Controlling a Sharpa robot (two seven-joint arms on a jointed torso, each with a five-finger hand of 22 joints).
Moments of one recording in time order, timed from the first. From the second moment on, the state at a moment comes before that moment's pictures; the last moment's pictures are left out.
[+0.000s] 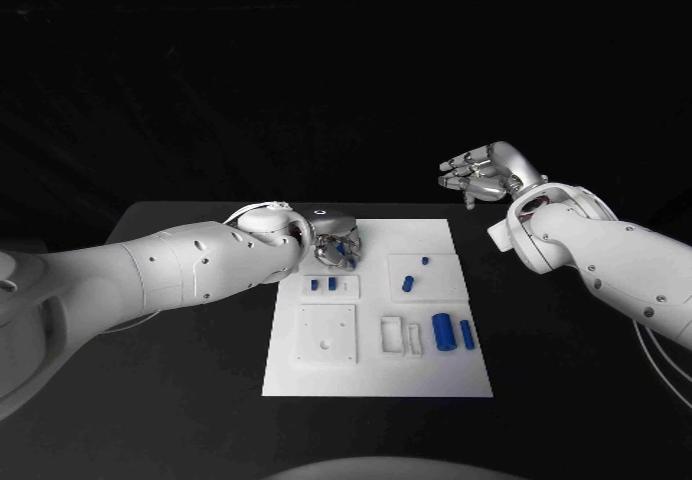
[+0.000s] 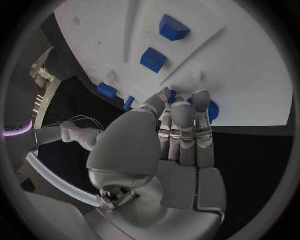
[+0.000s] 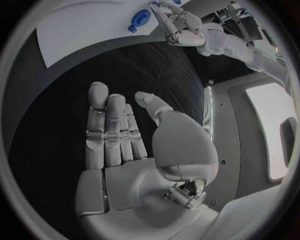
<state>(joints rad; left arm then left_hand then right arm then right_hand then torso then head) 1.30 -0.49 -0.23 1.08 -1.40 -0.15 0.14 1.40 -0.03 0.27 -0.10 0.17 1.19 0.09 0.06 0.07 1.27 0.04 0.06 0.06 1.42 -0.05 1.13 0.42 0.12 1.32 -0.06 0.48 1.31 1.06 -0.68 0.30 1.21 -1.13 -0.43 0.05 1.18 -0.11 0.34 -0.16 0.55 1.08 0.12 0.06 0.07 1.25 0.06 0.09 0.07 1.36 -0.04 0.73 0.90 0.15 1.47 -0.05 0.31 1.17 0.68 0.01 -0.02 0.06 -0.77</state>
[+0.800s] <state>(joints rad) 1.30 -0.66 -0.16 1.23 -1.23 -0.17 0.14 1.40 -0.03 0.27 -0.11 0.18 1.19 0.09 0.06 0.07 1.28 0.04 0.06 0.06 1.42 -0.05 1.13 0.41 0.12 1.32 -0.06 0.49 1.31 1.06 -0.69 0.30 1.21 -1.13 -0.43 0.05 1.18 -0.11 0.34 -0.15 0.55 1.08 0.12 0.06 0.07 1.25 0.06 0.09 0.07 1.36 -0.04 0.73 0.90 0.15 1.47 -0.05 0.31 1.18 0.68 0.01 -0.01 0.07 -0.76</state>
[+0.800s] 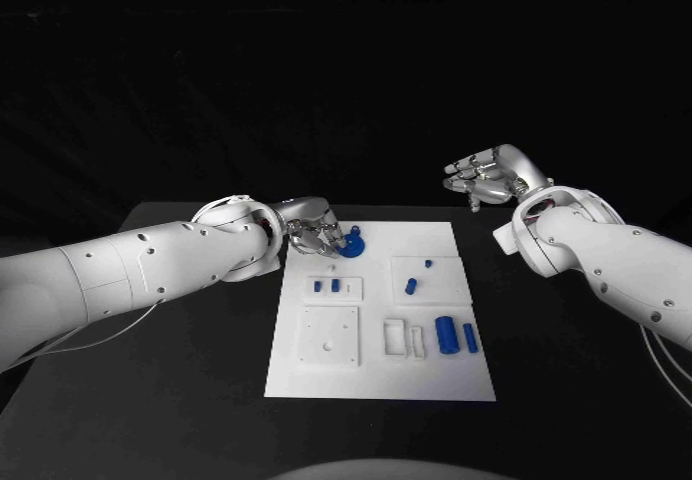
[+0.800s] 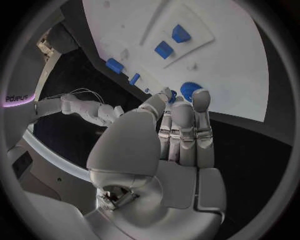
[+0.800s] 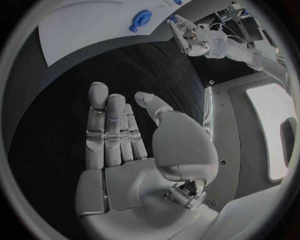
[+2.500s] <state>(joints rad) 1.25 -0.65 -0.17 1.17 -1.32 -0.18 0.15 1.41 -0.04 0.28 -0.12 0.18 1.19 0.09 0.06 0.07 1.28 0.04 0.06 0.06 1.42 -0.05 1.14 0.41 0.13 1.32 -0.06 0.50 1.31 1.06 -0.69 0.30 1.22 -1.13 -0.43 0.05 1.18 -0.11 0.34 -0.15 0.55 1.08 0.12 0.06 0.07 1.25 0.06 0.09 0.07 1.36 -0.04 0.73 0.90 0.15 1.47 -0.05 0.31 1.18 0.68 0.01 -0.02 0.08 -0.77</state>
